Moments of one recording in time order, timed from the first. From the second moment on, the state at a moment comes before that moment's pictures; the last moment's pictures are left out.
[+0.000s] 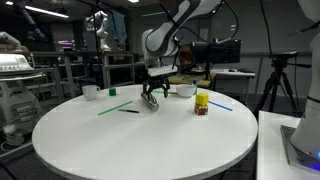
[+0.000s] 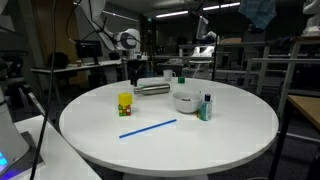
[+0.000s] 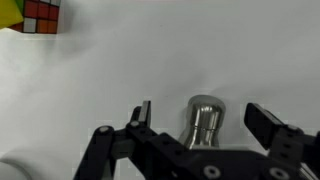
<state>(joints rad) 0.15 0.52 -0.03 -1.85 -0.01 2.27 0.60</state>
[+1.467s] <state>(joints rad) 0.13 0.62 -0.03 -1.79 0.10 2.39 0.57</state>
